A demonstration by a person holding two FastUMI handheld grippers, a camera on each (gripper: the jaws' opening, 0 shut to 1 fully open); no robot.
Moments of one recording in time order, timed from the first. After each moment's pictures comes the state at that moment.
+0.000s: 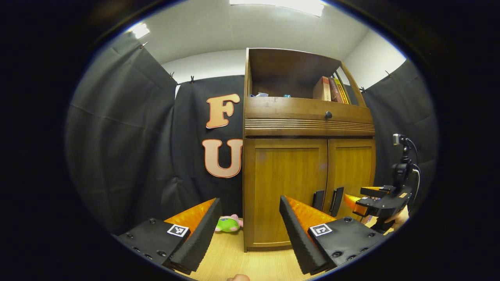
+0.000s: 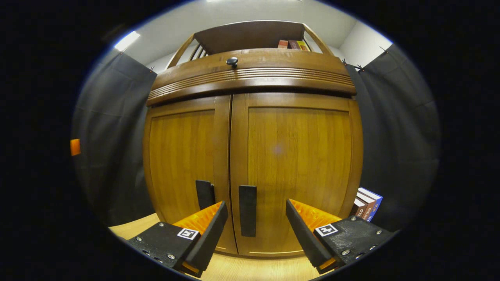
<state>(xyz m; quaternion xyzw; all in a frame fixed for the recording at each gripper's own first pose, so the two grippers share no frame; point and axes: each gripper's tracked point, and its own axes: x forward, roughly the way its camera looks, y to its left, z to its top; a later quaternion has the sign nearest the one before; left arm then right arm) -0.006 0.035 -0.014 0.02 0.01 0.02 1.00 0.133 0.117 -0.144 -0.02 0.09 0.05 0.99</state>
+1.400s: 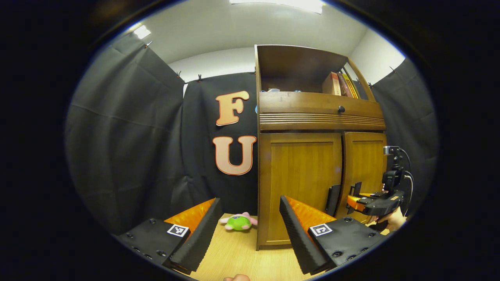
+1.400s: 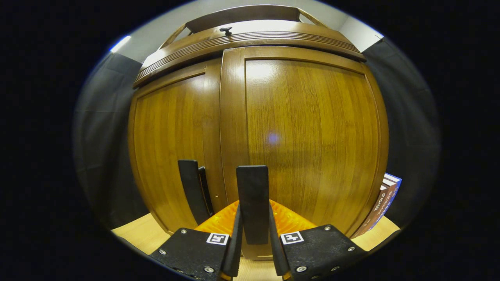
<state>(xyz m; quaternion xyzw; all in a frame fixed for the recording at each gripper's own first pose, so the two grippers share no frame) -0.008 0.065 -0.025 0.03 0.02 0.05 1.00 0.163 0.127 -0.204 0.01 0.13 0.06 0.99</state>
